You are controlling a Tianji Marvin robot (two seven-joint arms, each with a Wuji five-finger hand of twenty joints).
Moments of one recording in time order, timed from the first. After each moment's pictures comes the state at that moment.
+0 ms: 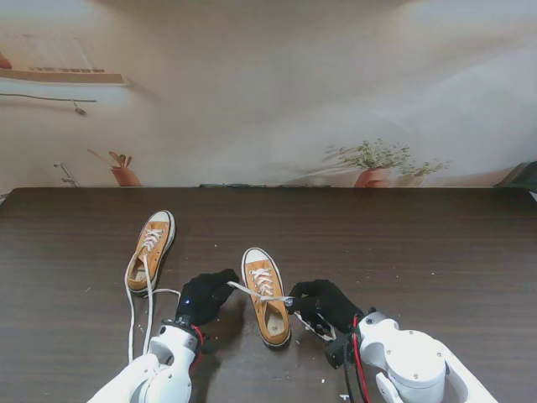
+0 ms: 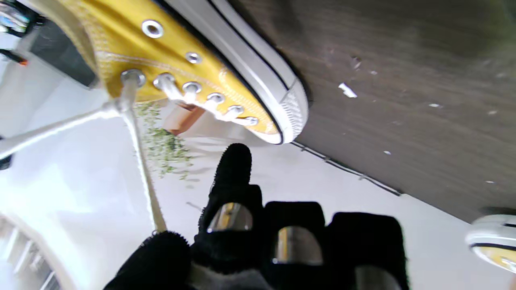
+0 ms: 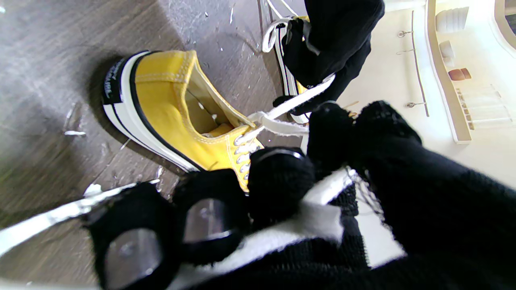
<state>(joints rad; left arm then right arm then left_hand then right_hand) 1.72 -1.17 -1.06 -1.55 0.79 -0.08 0.50 -1.85 -1.14 1.21 -1.88 0.16 0.21 0.14 -0.46 0.46 1.34 0.15 0.78 0.19 0.80 0.57 1.28 -0.05 1.38 0.87 1.24 0.01 1.72 0.62 1.09 0.17 1.83 0.91 0.52 -0.69 1.16 -0.33 0.98 -0.06 1.08 0.51 1.41 0.06 1.19 0.69 1.27 0.23 1.61 0.76 1.12 0.60 1.76 0.89</state>
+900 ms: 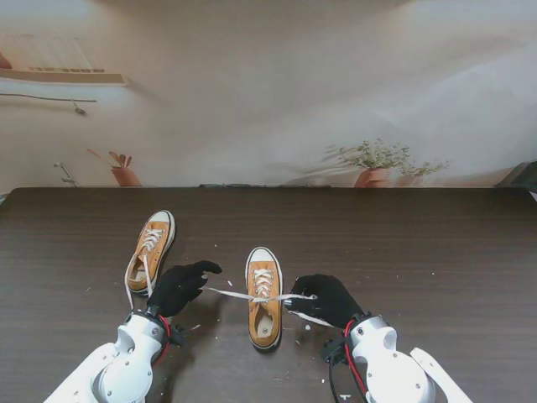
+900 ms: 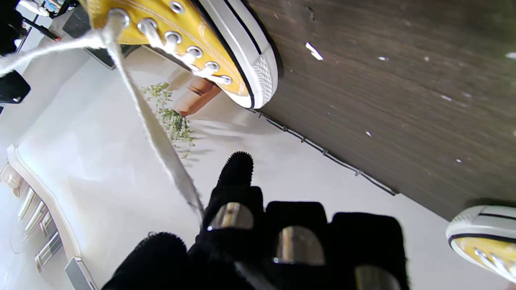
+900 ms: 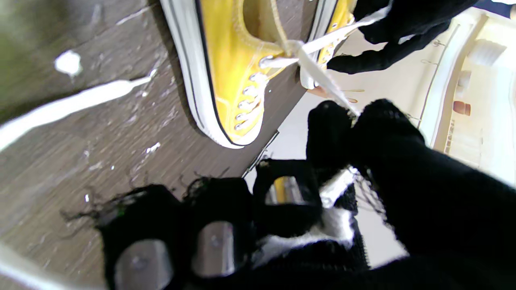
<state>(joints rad) 1.74 -1.14 -1.24 -1.52 0.68 -0.33 0.38 -1.86 -1.14 1.15 -1.84 -0.27 0.03 -0.08 -0.48 0.46 1.34 0.11 0.76 0.19 0.52 0.34 1.28 -0.04 1.40 0.81 1.24 0.03 1.72 0.62 1.09 0.17 1.84 0.91 0.52 -0.70 1.16 -0.33 0.98 -0.05 1.09 0.45 1.41 0.02 1.35 0.80 1.27 0.16 1.71 0.84 1.13 0.50 1.80 0.93</state>
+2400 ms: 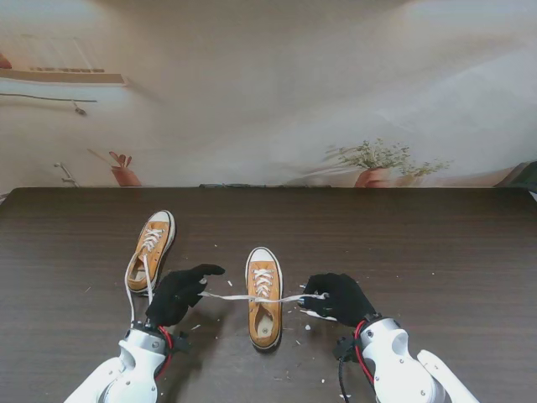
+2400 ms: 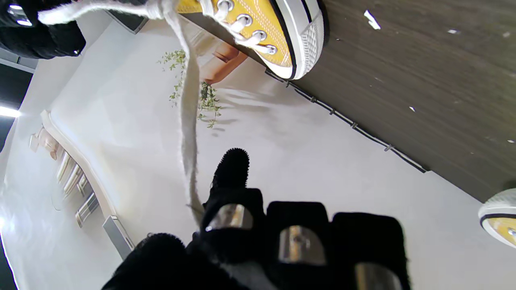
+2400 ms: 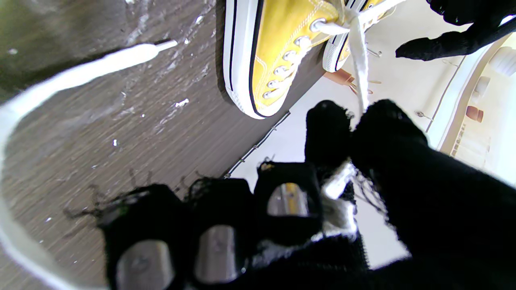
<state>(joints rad) 1.80 -1.17 -1.24 -1.54 0.72 -0.41 0.54 -1.87 -1.14 1.19 -1.79 -0.40 -0.05 -0.14 -0.48 0.46 1.34 0.09 0.81 0.14 0.46 0.24 1.29 -0.05 1.43 0.74 1.24 0.05 1.72 0.62 1.09 0.18 1.84 0.85 0.50 -0.70 1.16 -0.33 0.98 -0.04 1.09 0.44 1.41 0.01 1.38 0.81 1.27 0.15 1.71 0.88 1.13 0.48 1.81 0.94</state>
